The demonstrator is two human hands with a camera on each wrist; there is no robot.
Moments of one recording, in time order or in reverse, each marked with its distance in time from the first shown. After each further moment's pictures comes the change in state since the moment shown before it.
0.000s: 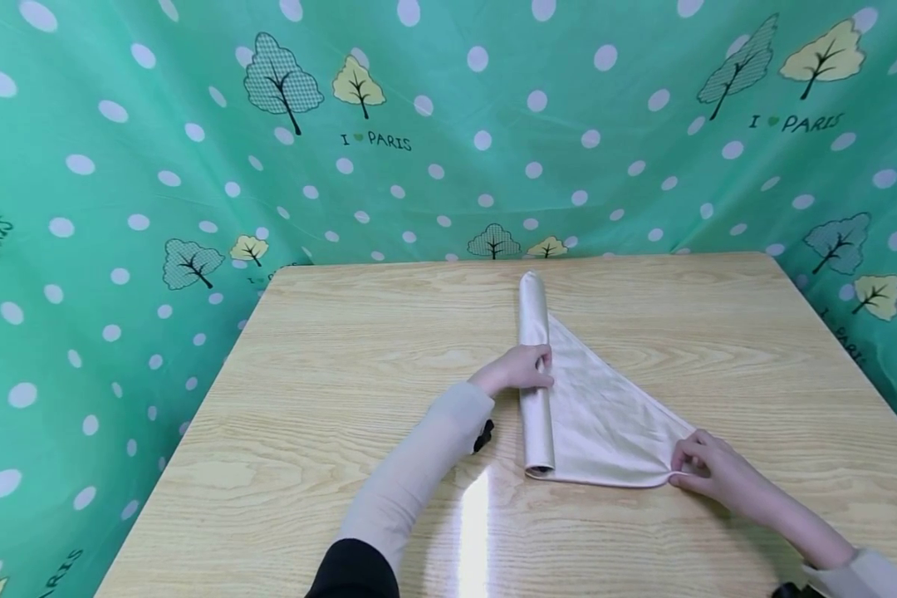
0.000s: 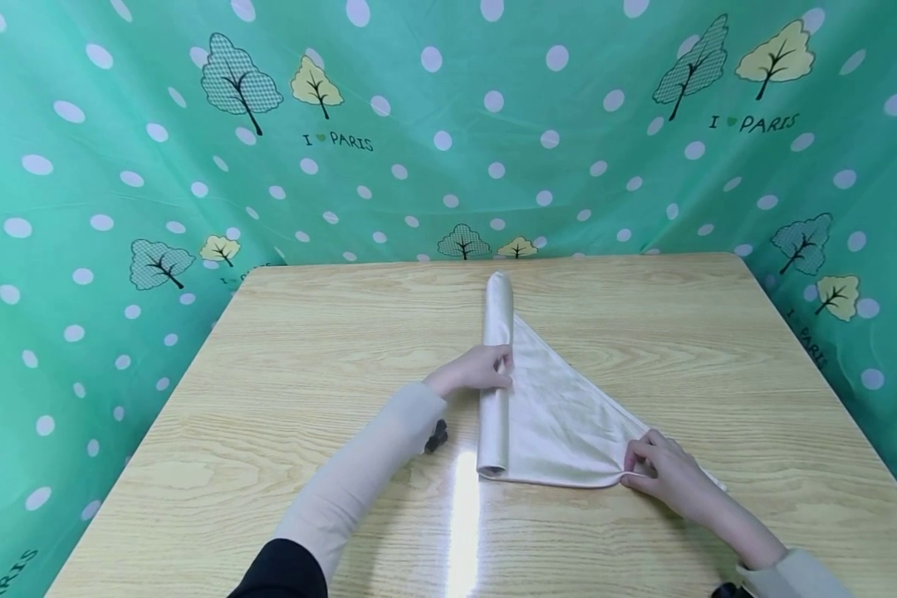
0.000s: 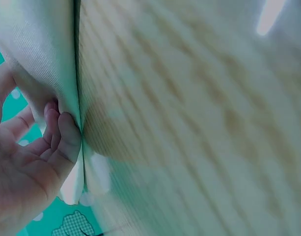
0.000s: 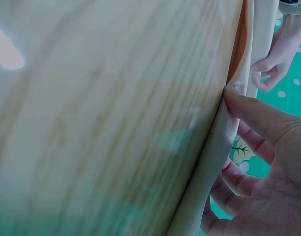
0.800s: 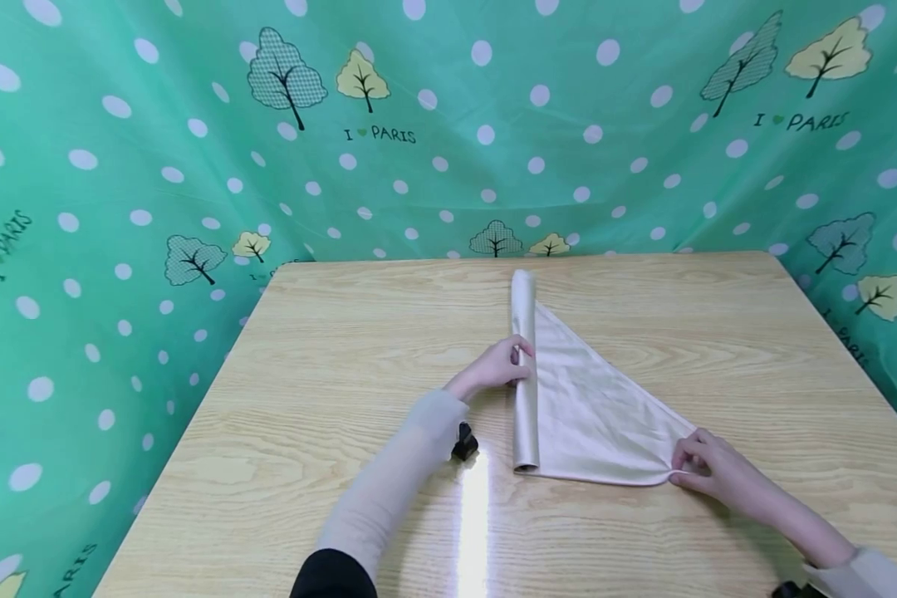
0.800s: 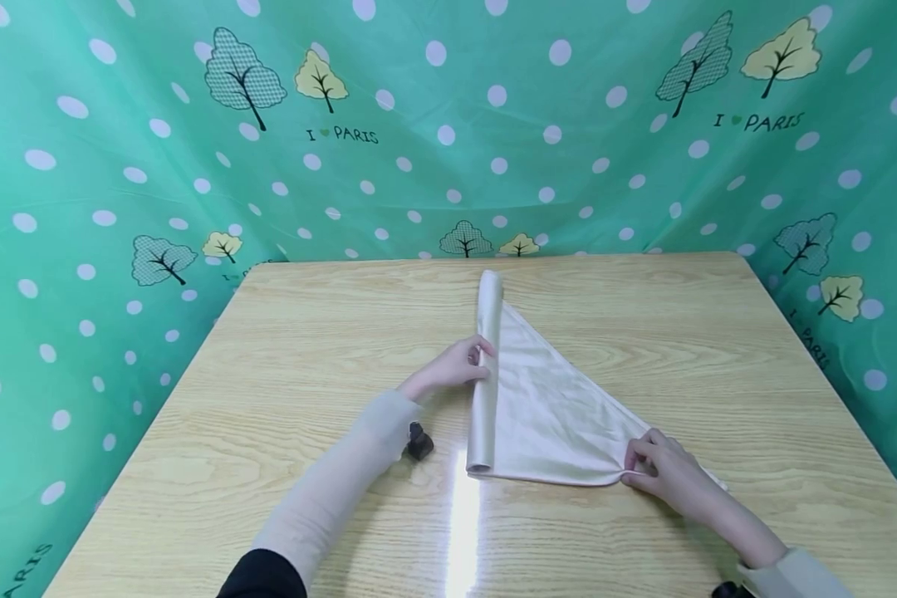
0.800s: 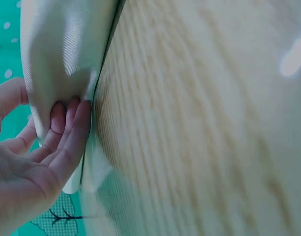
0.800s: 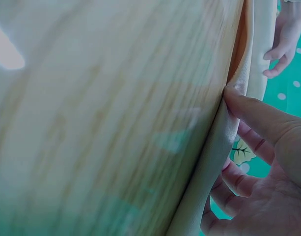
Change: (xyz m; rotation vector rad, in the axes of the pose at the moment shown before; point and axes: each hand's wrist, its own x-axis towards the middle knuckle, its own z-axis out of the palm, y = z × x) left_hand -0.026 -0.024 -0.002 -0.547 0.140 -0.065; right_hand 0.001 -0.005 -0.002 0.001 -0.071 0.058
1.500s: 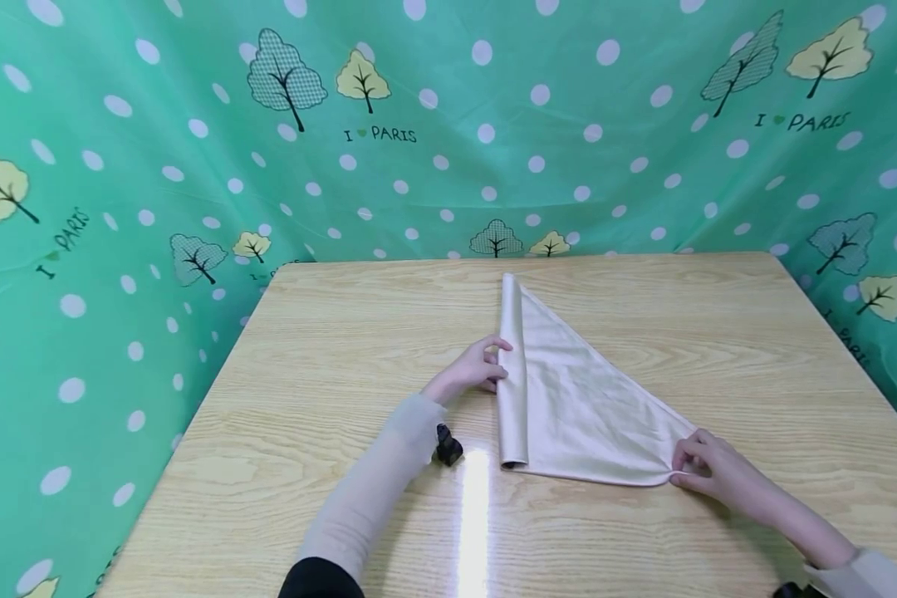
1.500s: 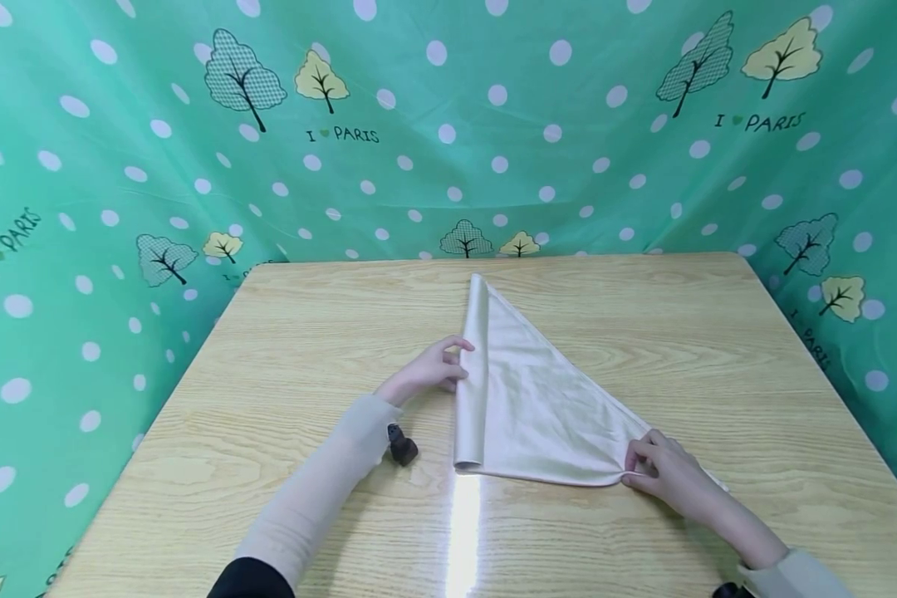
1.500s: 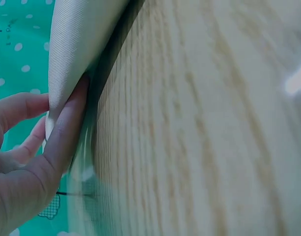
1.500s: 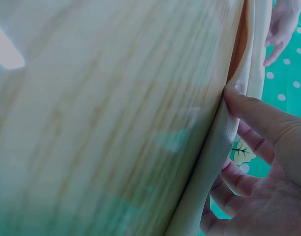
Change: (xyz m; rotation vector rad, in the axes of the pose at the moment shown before) left_hand -0.015 -0.021 -0.016 -0.370 0.030 -0.191; right_hand -0.001 0.004 0.003 -0.022 0.076 -0.089
